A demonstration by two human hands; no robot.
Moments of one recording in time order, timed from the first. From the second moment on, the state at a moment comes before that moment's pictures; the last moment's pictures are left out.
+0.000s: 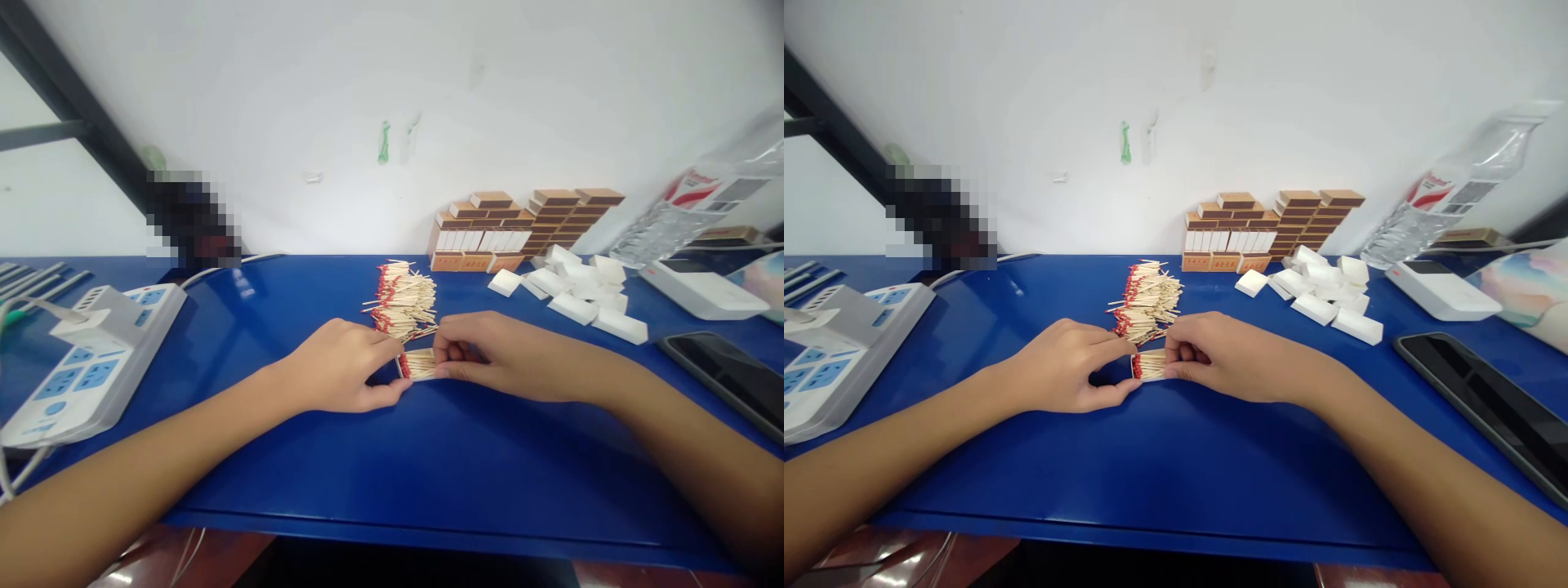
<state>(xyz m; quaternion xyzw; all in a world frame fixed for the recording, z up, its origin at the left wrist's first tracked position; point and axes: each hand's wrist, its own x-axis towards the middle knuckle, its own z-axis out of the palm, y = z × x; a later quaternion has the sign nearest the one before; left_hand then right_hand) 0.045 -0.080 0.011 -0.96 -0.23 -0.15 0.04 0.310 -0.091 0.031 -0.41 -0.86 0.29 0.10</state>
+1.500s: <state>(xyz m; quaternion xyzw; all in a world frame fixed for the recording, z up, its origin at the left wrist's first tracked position) 0.046 -0.080 0.010 -0.96 -0.23 -0.16 0.04 0.289 -0.101 0.020 -0.38 -0.88 0.22 0.17</state>
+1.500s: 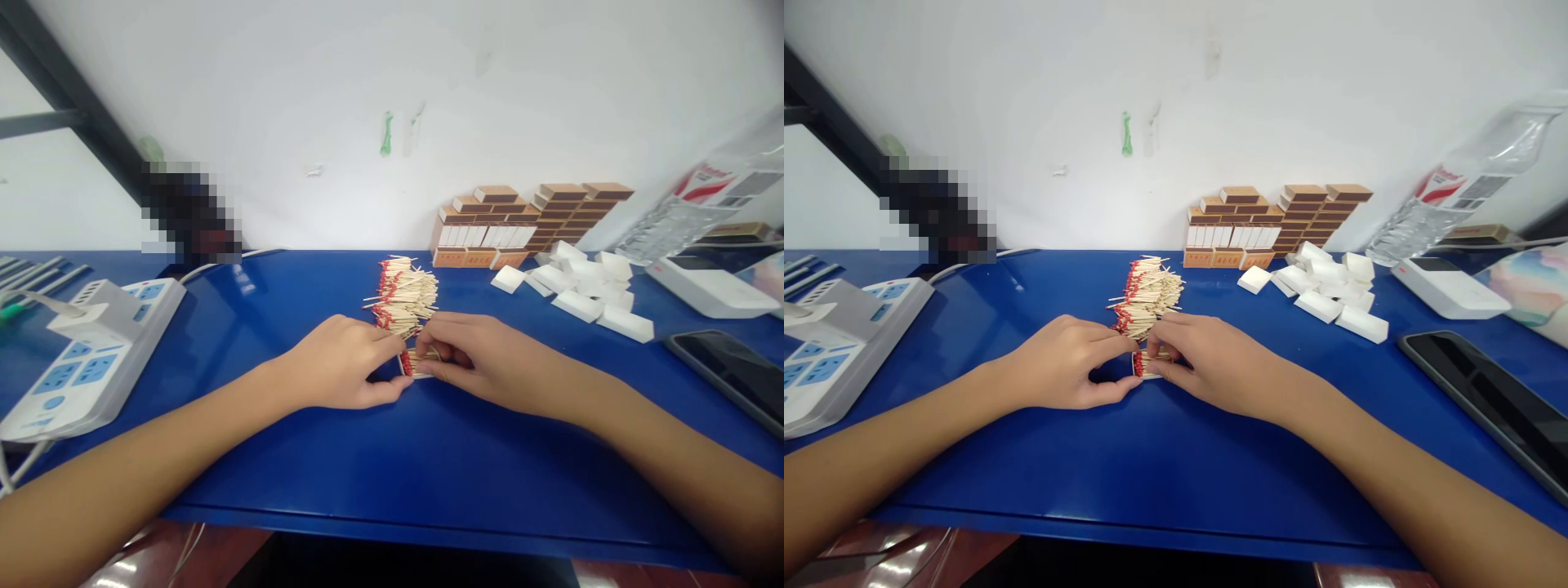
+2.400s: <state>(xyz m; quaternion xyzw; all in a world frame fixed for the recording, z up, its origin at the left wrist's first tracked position) 0.046 -0.080 0.008 -0.96 -0.23 -0.16 0.04 0.291 -0.099 0.021 -0.43 -0.86 0.26 0.10</state>
